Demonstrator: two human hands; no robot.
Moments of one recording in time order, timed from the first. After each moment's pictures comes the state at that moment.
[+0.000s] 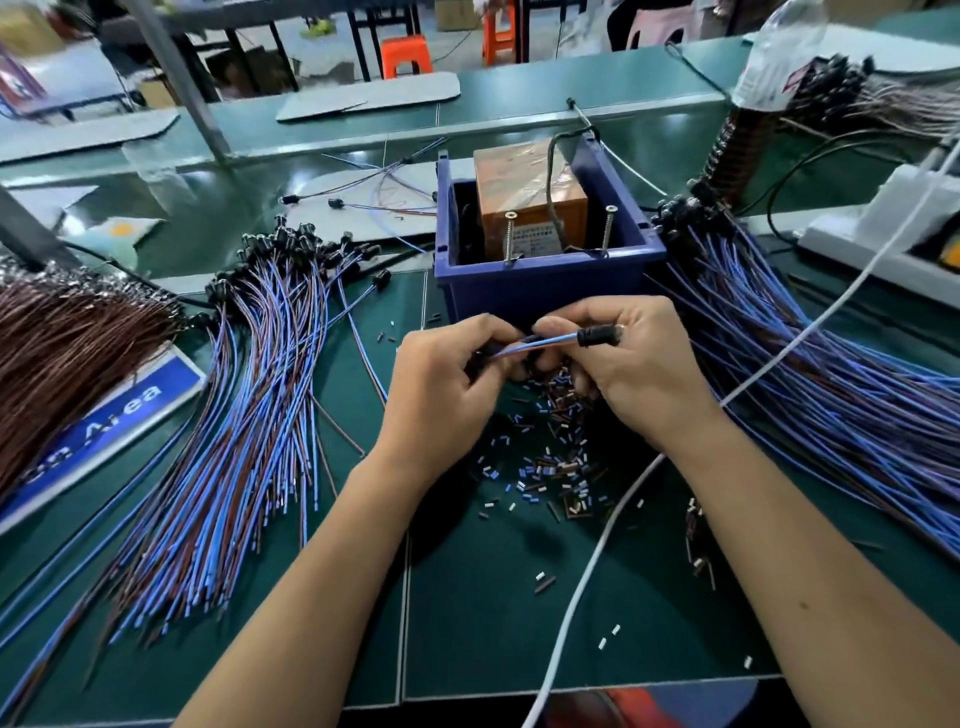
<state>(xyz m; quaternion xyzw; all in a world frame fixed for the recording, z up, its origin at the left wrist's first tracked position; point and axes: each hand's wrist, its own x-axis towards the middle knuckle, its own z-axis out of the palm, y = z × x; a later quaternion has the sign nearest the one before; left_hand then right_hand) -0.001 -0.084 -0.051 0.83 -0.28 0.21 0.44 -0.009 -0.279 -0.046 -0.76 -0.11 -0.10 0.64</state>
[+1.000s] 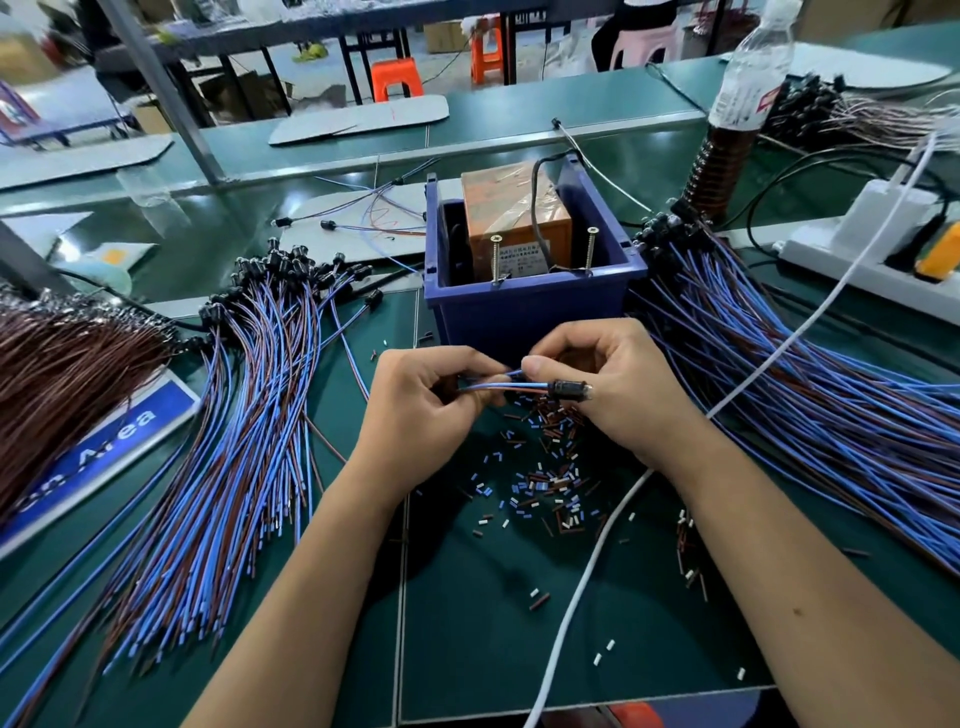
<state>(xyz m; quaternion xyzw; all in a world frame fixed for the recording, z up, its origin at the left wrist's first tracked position) 0.004 -0.070 -0.054 0.81 -0.26 0.12 0.51 -0.011 -0.281 -0.048 -0.76 -0.13 -0.06 0.63</state>
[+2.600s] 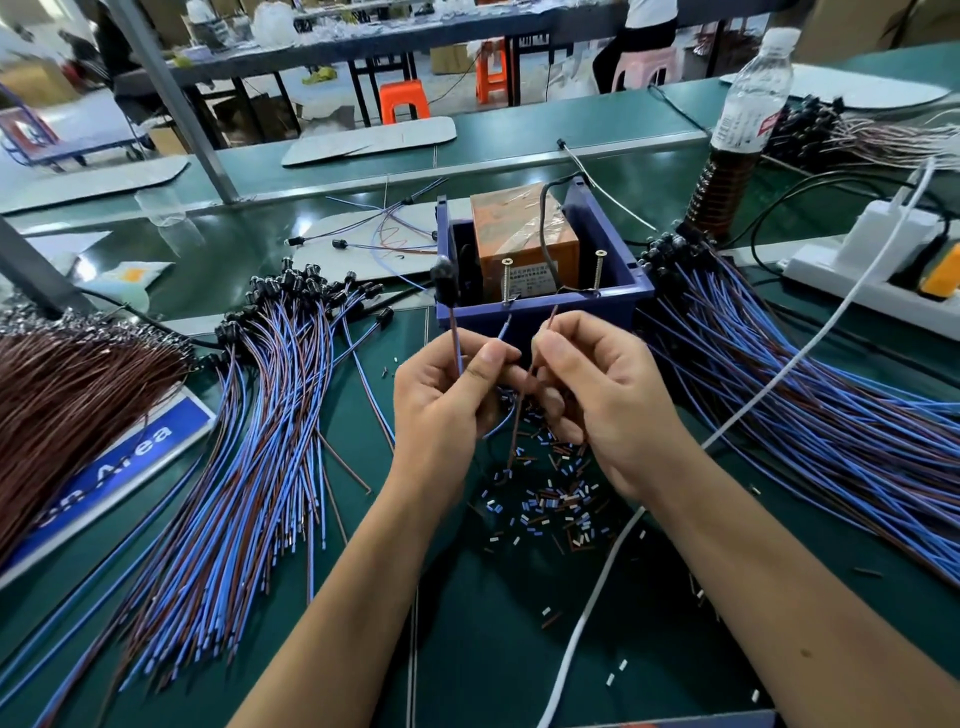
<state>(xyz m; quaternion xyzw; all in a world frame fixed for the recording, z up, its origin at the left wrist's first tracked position) -0.013 -0.101 -0.037 0.62 -0.13 0.07 0.77 -0.024 -0.255 -0.036 -0.60 -0.11 -0.05 0.79</state>
